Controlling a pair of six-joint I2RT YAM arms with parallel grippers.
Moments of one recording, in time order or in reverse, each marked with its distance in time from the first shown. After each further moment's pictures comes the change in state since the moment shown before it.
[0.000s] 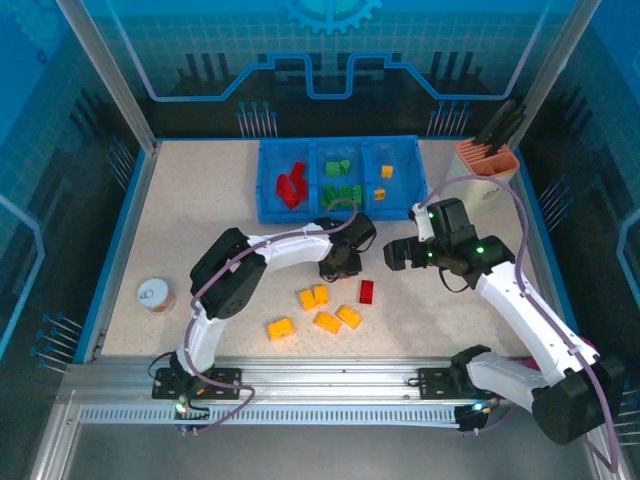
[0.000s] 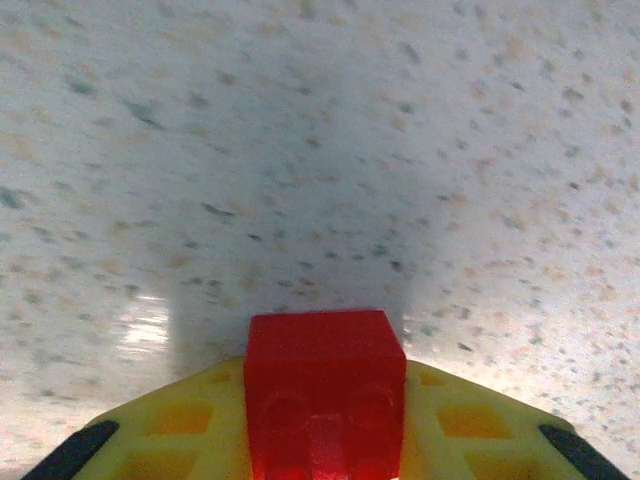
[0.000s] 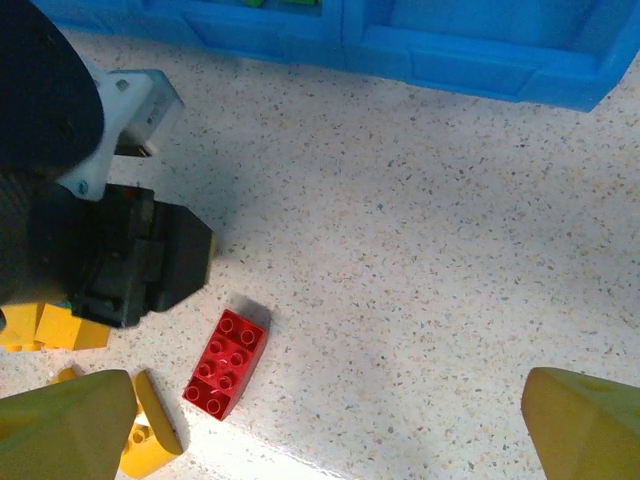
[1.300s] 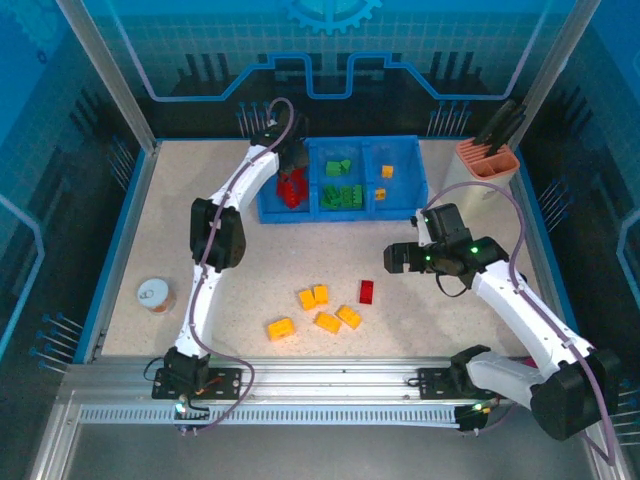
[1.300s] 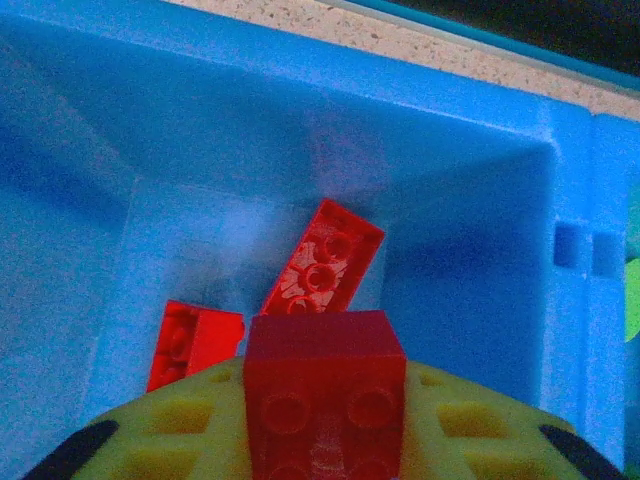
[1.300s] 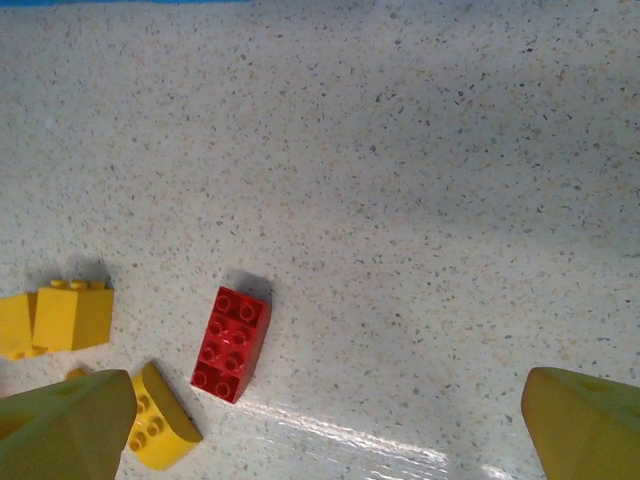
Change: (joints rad) left arm 0.500 0.396 0.885 -0.109 -0.124 0.443; right arm 0.000 0.038 -0.037 -0.013 -0.005 0.154
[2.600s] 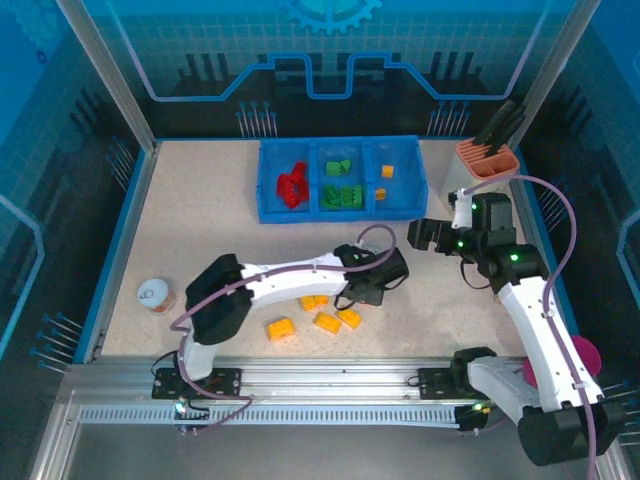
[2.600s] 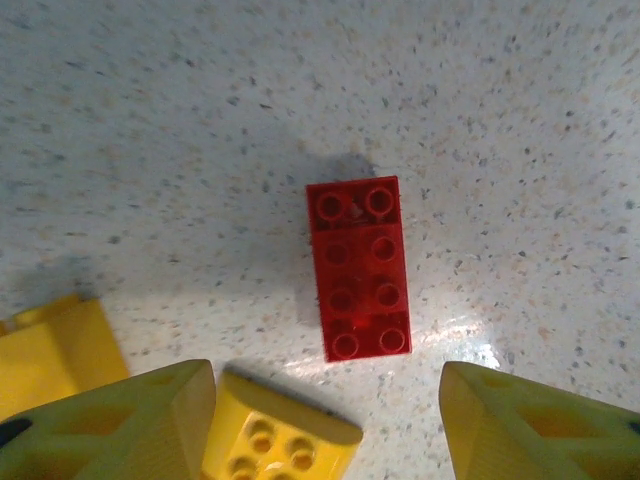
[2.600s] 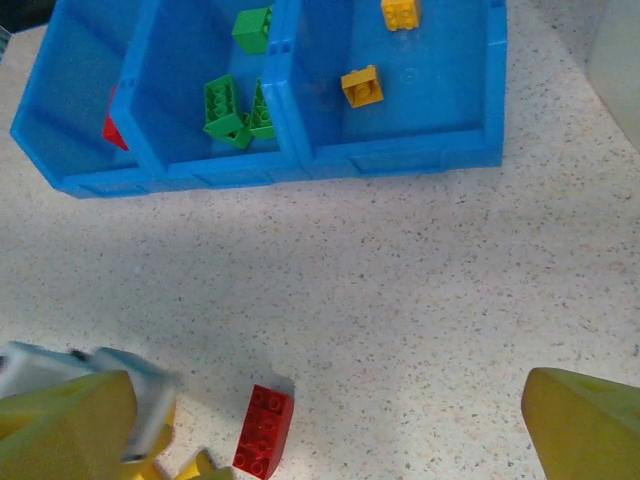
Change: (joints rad) left arm -0.793 -0.472 -0.818 -0.026 -0.087 -0.339; right arm -0.245 -0.143 0.078 0.028 -0.158 -0.047
